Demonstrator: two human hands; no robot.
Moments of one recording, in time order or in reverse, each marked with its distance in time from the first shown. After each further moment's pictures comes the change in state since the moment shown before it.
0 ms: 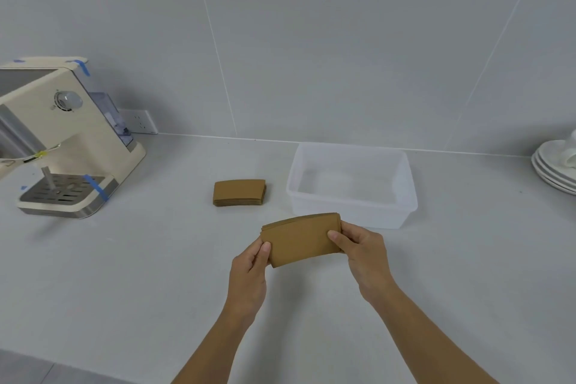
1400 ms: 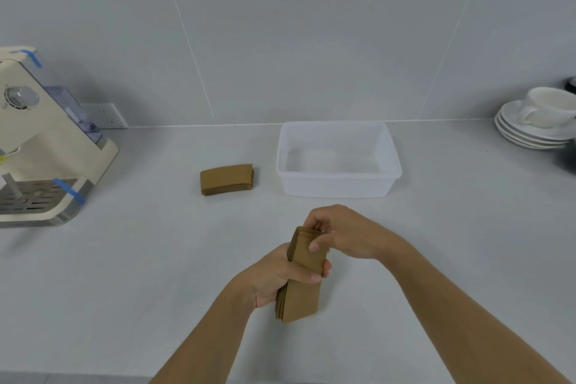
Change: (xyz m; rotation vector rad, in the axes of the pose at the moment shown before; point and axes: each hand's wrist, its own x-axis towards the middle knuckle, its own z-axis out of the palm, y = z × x) left_hand -0.003 0.019 0.000 -0.031 -0.913 -0.450; right_hand -0.014 -0.034 0.008 -0.734 -0.571 -0.052
